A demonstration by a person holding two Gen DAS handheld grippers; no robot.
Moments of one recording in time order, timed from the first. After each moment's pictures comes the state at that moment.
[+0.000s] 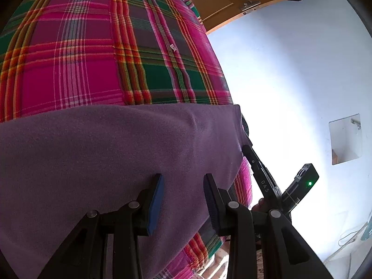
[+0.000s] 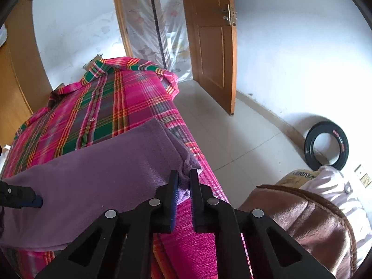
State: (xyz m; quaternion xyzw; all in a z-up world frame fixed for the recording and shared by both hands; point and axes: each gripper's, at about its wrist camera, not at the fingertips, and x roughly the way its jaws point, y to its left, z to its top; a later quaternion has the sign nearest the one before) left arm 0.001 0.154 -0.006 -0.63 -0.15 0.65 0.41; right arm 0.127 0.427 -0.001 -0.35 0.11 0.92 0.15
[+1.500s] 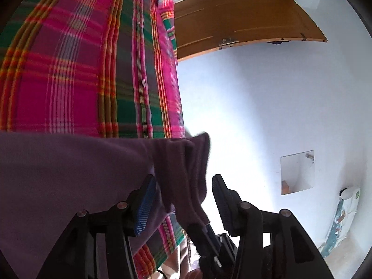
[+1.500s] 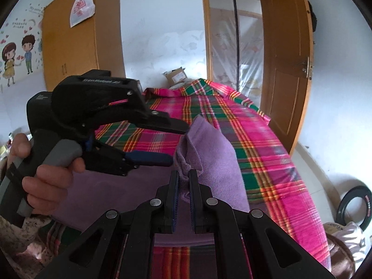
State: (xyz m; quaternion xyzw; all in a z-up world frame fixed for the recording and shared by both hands) left arm -0.023 0.113 -0.012 -0.58 -0.32 0.60 0.46; right arm 0.145 0.261 0.053 -0.27 0.01 0.96 -0.05
